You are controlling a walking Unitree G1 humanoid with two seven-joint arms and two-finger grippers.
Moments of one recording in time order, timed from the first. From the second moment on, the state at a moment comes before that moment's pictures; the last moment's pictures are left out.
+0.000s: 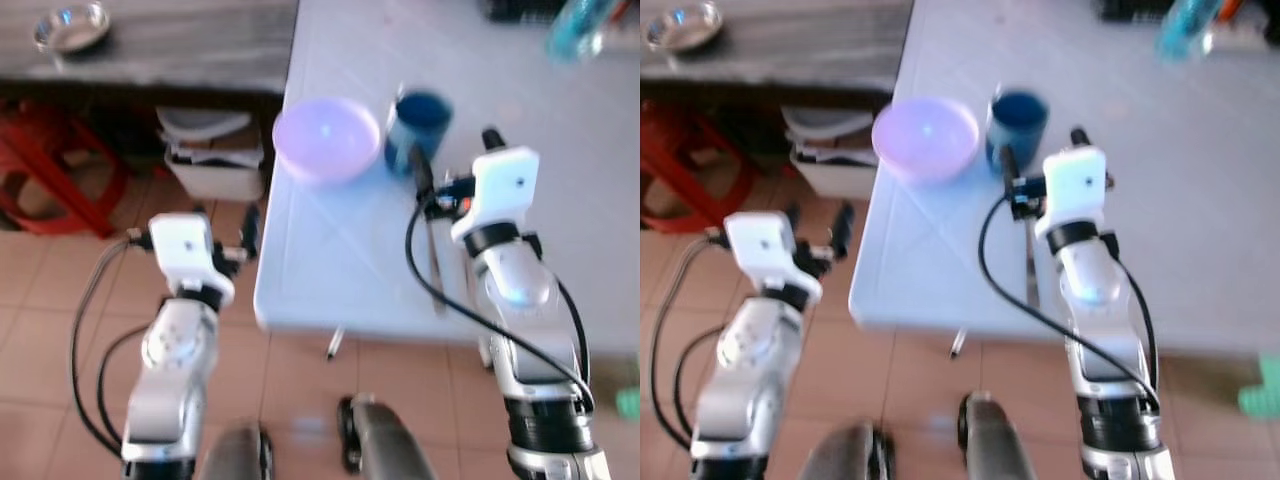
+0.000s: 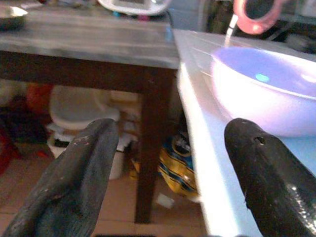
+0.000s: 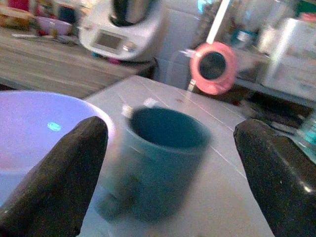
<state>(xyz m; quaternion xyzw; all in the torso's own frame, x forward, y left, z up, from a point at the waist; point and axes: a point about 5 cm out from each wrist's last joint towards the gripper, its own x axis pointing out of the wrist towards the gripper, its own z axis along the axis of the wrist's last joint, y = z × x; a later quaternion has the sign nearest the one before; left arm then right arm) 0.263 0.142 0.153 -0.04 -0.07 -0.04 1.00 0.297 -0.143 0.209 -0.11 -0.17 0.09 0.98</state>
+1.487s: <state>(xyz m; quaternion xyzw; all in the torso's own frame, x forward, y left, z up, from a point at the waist) 0.258 0.149 0.142 -0.06 -0.04 -0.03 1.00 0.362 -0.100 0.218 -0.36 -0.04 0.45 0.82</state>
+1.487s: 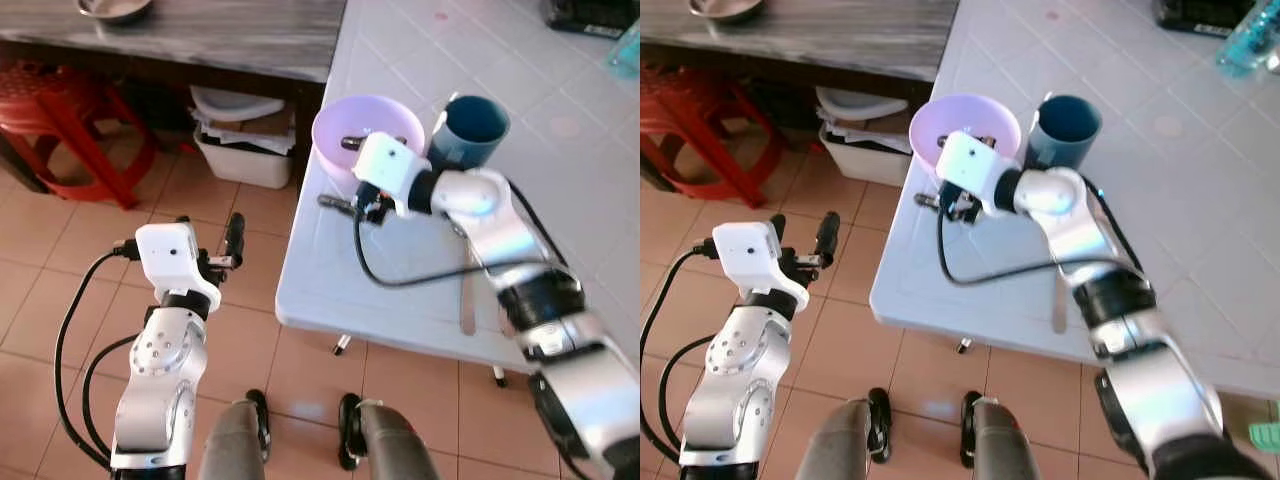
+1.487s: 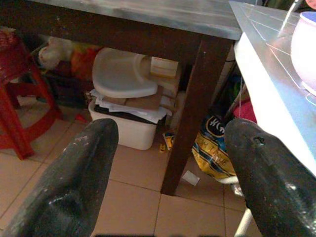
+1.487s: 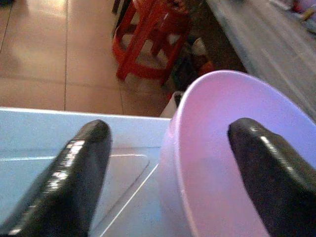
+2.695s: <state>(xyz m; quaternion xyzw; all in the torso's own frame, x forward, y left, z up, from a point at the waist) 0.257 0.145 0.139 -0.06 -0.02 -0.04 1.00 0.364 -0.118 0.210 -0.41 0.04 0.47 0.78</state>
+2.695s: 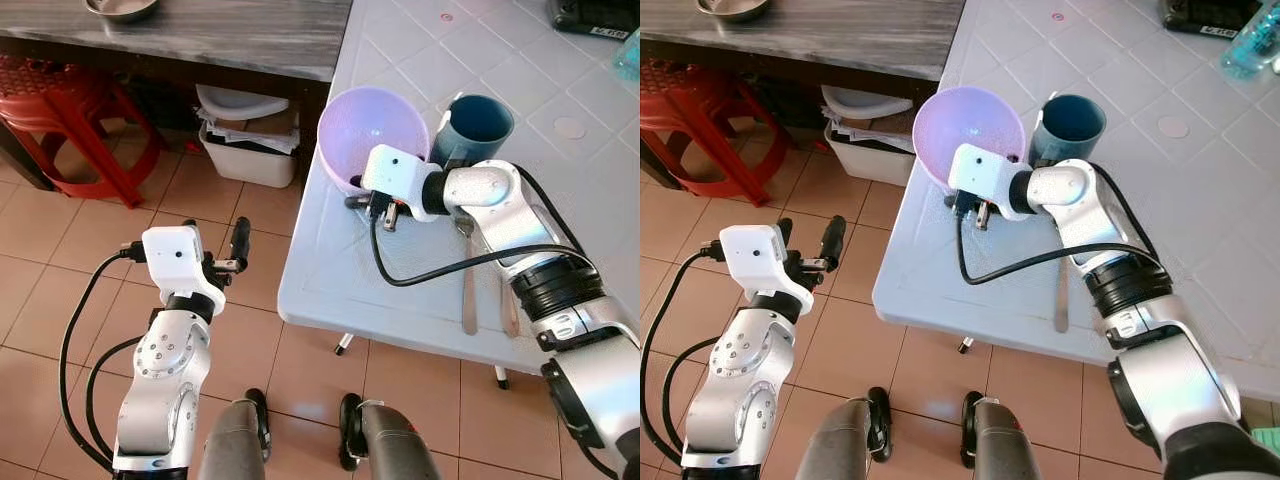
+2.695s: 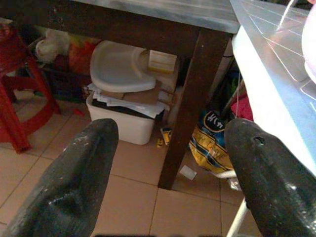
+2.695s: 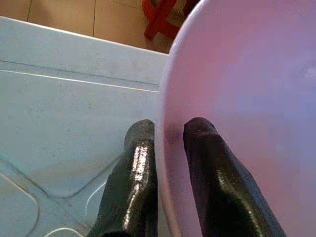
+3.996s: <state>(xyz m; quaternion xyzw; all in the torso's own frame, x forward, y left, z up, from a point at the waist) 0.278 0.147 0.157 -0.04 -0.07 -0.02 1.00 0.323 -0.138 0.195 -0.19 -0.18 0.17 0.95</state>
